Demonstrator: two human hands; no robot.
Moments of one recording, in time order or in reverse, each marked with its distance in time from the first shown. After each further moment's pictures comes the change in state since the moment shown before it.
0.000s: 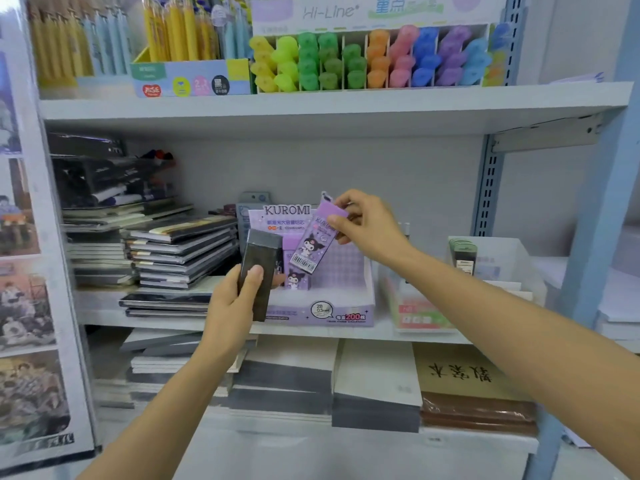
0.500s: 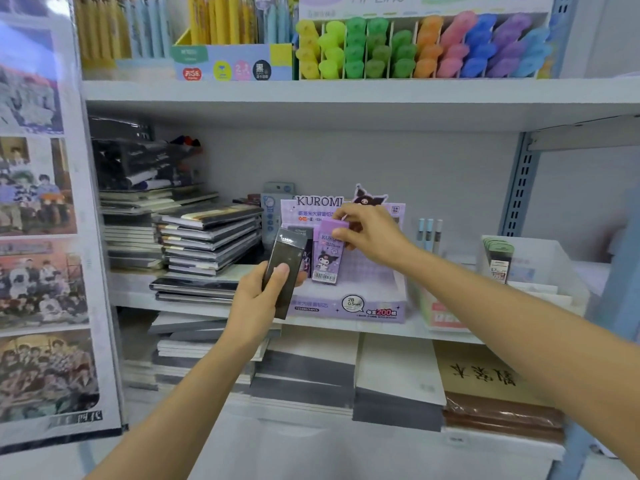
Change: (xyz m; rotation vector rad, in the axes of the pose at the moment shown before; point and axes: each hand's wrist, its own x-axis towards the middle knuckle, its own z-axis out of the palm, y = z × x) left_hand 0.003 -0.009 -0.014 -0.036 -0.058 -0.057; right_hand 0.008 0.005 0.036 -0.321 -0.185 -0.108
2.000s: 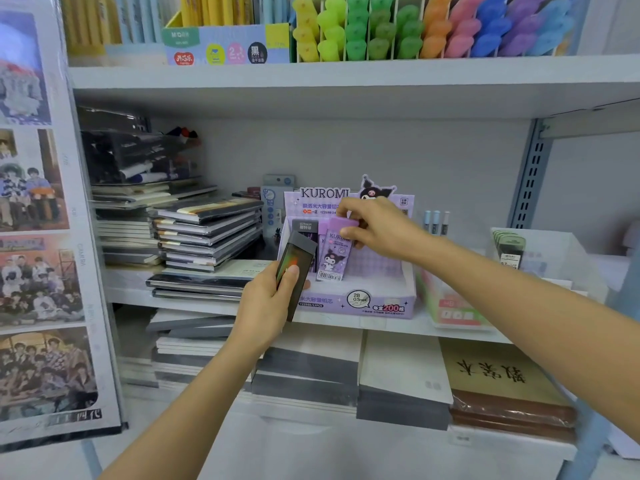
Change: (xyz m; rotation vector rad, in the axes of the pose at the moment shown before) left_hand 0.001 0.000 0.011 0.326 0.013 -0.042; right_hand 0.003 0.006 -0.009 -0.165 -0.137 -0.075
